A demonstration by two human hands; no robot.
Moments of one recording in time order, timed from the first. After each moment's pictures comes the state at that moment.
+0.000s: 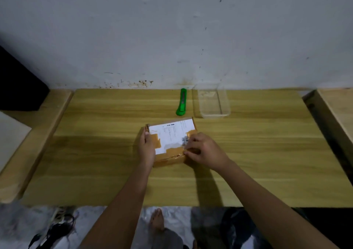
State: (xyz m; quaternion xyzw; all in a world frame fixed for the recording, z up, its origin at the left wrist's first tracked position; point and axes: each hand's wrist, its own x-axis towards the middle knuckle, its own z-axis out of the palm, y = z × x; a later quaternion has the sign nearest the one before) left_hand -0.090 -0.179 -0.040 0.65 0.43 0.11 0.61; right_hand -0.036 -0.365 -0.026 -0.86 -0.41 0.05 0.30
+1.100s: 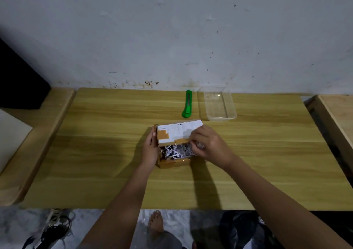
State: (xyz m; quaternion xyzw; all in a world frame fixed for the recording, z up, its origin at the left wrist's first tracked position) left_hand -0.097 -0.156 -0.036 0.64 0.35 0.07 0.68; right_hand -0.031 -0.339 0.003 -0.83 -0.47 -0.07 0.29
